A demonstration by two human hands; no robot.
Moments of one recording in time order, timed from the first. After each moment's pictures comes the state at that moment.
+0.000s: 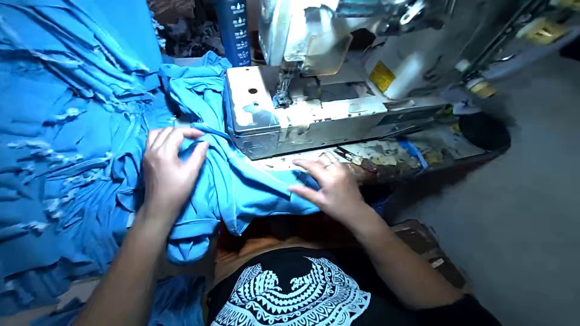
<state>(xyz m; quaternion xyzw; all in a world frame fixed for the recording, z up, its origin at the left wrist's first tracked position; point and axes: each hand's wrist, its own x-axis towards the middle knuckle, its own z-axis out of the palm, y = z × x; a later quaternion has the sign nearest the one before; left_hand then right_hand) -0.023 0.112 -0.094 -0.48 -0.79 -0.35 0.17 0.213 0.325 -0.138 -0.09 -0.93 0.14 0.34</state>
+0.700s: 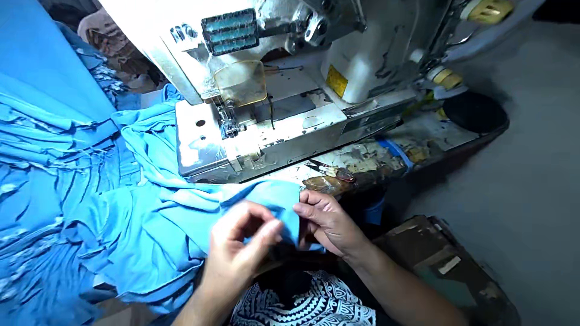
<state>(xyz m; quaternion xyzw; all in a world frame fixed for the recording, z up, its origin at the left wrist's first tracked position) 0.123 0.187 -0.101 -0.49 -0.58 -0.63 -0.19 0.250 0.332 -0.145 -0.06 -0.46 0.85 0.23</state>
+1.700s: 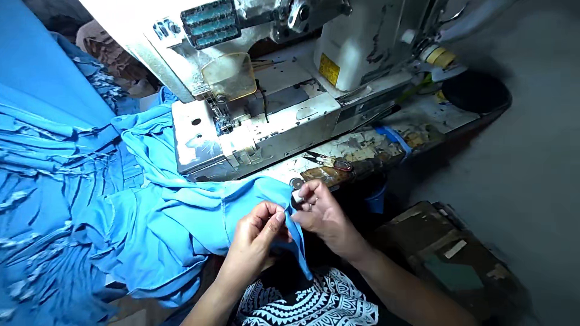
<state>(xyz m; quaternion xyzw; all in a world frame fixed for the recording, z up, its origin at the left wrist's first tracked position) 0.135 0.189 -0.120 -0.39 -0.57 -0.61 -0.39 0.258 0.313 -0.159 -0.08 -0.58 0.73 0.36</state>
